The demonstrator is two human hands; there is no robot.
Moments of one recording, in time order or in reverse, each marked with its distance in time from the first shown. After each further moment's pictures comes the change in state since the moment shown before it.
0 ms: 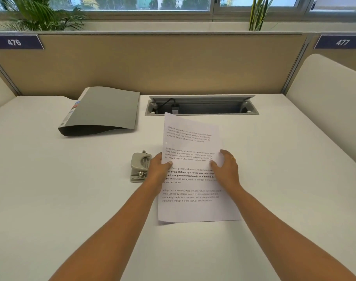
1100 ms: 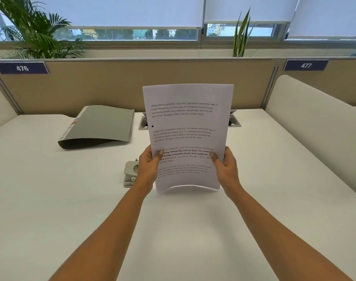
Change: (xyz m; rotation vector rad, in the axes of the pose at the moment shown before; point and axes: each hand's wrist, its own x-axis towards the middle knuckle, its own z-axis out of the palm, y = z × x) left_hand -0.048 0.033 0.006 -0.160 -0.023 0.424; right_hand -0.040 -0.029 -0.057 0.591 0.069 -0.250
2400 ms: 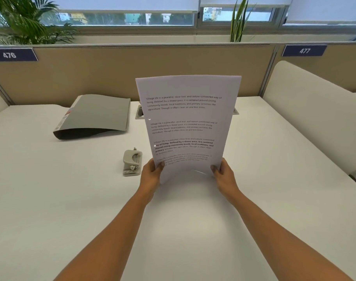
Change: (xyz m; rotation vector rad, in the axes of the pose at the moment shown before) left_hand -0.024 -0.051 -0.011 0.147 -0.021 -0.179; right_hand -0.031 0.050 -0.016 -0.323 -0.097 0.229
